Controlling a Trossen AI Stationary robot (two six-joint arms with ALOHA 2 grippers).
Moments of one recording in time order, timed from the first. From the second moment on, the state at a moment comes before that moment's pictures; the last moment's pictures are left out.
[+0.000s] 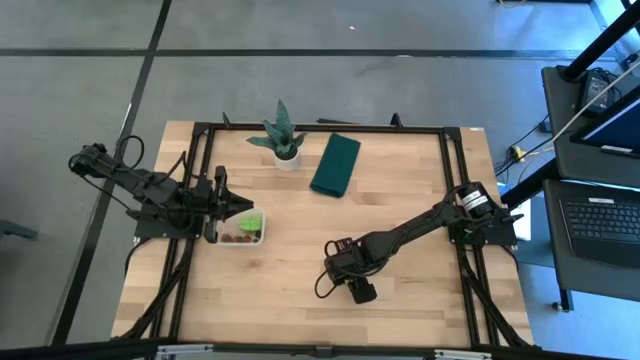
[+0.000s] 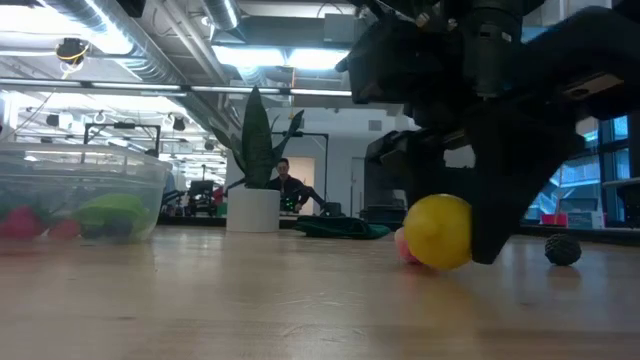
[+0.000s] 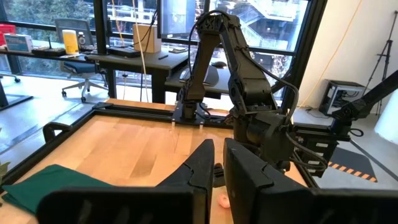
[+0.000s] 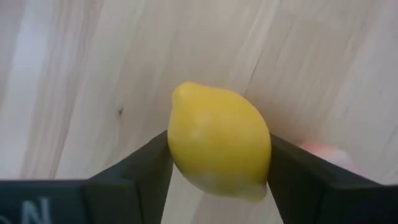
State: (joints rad) left arm -0.43 0.53 0.59 -0.10 -0.47 -0.15; right arm 0.38 2.02 1.35 -0.61 -0.10 0.05
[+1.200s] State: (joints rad) left arm -0.43 0.53 0.58 -0.10 -0.47 -0.15; right arm 0.15 2.02 1.48 -0.06 -0.07 0.13
